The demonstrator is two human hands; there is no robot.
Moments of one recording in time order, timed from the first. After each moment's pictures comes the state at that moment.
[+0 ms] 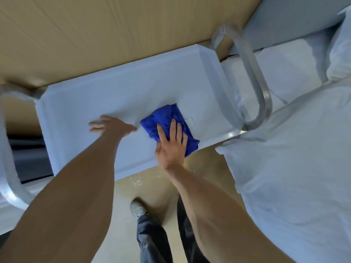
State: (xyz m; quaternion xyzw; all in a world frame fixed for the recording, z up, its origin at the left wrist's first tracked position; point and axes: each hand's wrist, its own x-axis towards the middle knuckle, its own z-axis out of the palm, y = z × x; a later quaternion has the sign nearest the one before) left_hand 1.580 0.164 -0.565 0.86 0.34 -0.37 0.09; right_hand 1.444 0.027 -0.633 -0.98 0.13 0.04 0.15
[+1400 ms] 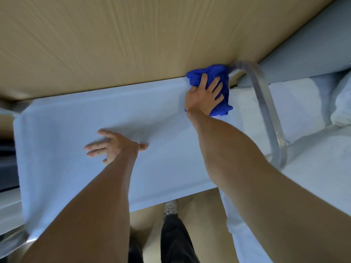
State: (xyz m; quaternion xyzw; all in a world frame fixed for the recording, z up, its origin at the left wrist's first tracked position) left_hand 1.629 0.111 -0.591 0.83 0.42 -0.35 0.15; right_hand 1.734 -0.101 -0.638 -0.94 0.31 0.04 0.12
